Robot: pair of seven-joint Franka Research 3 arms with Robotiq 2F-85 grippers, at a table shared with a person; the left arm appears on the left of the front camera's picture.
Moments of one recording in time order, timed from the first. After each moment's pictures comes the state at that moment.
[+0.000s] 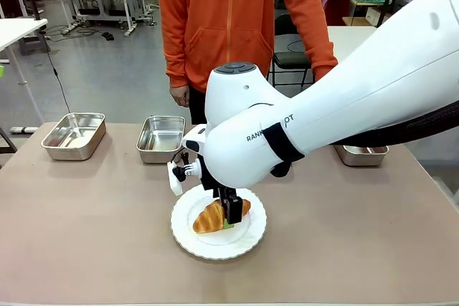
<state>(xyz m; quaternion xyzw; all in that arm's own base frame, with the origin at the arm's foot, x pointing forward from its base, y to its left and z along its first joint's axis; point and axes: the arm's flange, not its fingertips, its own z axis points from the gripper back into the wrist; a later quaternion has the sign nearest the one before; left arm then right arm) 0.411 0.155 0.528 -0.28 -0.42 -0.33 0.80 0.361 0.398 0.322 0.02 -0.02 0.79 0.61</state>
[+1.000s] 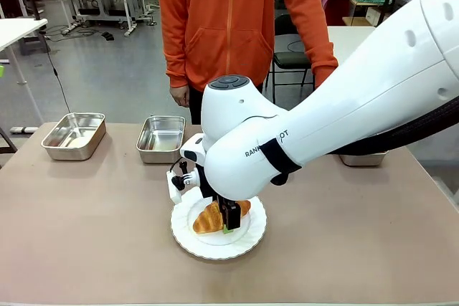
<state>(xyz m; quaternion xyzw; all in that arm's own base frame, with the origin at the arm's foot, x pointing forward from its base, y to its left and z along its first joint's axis) 0.411 0.155 0.528 -0.28 -0.42 -0.33 0.80 0.362 0.402 0.302 0.00 -0.02 0.80 0.61</state>
